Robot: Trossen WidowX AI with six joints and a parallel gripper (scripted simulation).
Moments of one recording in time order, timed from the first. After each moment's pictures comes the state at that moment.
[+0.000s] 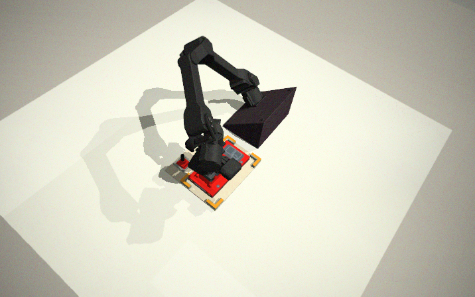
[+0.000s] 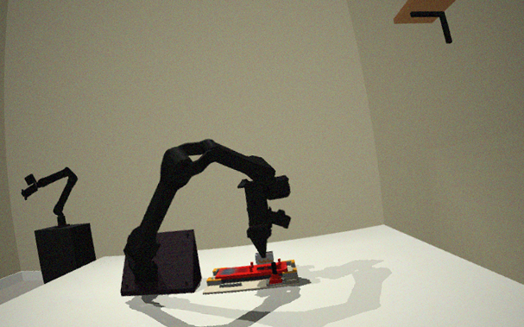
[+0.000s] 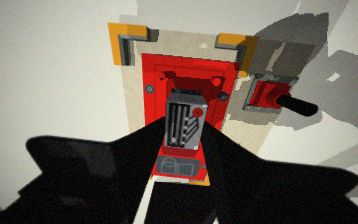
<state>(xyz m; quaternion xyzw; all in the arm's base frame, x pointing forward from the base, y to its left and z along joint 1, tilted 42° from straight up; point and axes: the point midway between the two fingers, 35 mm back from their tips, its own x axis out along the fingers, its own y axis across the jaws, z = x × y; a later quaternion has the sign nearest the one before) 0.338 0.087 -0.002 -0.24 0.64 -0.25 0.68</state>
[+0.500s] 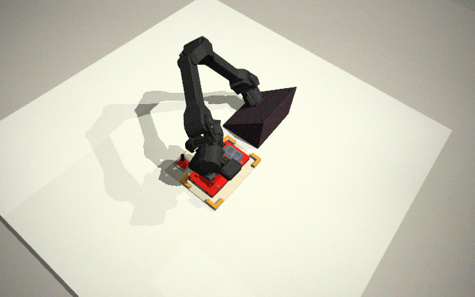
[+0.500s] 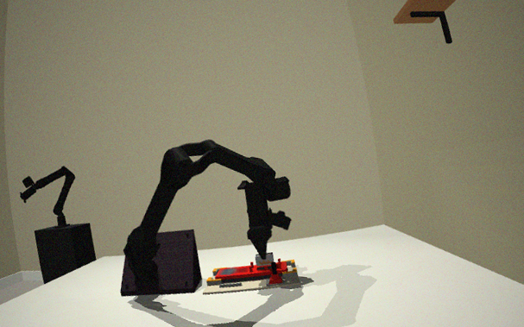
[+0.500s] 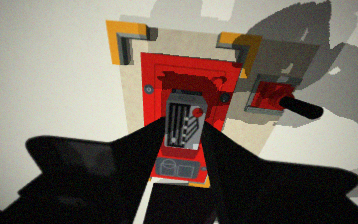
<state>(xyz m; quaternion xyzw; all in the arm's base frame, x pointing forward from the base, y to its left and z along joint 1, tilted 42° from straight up) 0.338 0.084 -0.005 -0.24 0.64 -0.25 0.68</state>
